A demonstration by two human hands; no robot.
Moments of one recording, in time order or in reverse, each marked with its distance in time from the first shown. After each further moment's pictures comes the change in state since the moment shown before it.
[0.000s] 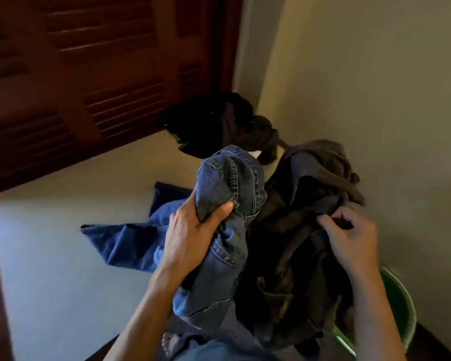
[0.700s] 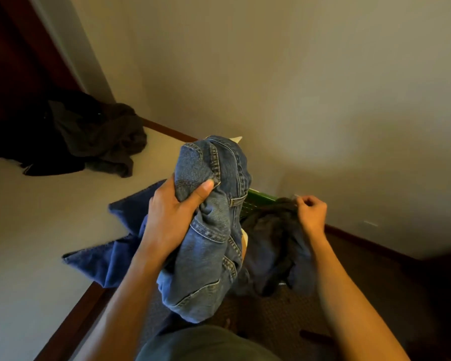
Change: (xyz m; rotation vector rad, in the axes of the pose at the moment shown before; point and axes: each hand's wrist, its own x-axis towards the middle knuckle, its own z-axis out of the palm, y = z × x) left_hand -0.048 0.110 0.251 -0.088 -0.443 0.091; right_hand 0.027 0.291 -0.199 0.125 0.496 0.544
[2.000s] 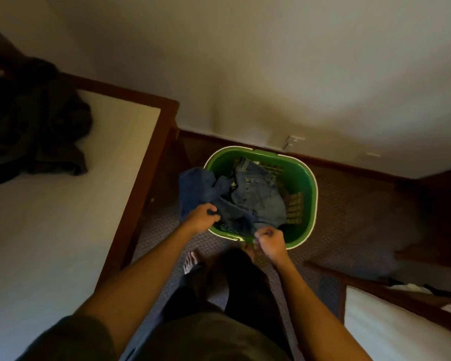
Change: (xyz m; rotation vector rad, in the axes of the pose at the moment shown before) left_hand 0.148 -0.271 0.143 0.443 -0.808 -0.618; right_hand -0.060 0.124 0.105 -0.050 -0.319 0.669
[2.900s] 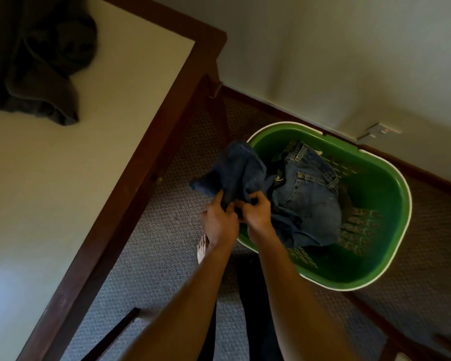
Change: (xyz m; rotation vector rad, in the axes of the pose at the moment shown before) left_hand 0.081 -0.031 0.065 -0.335 0.783 -0.207; right_hand 0.140 -0.030 0.149 0.109 -0.259 -0.074
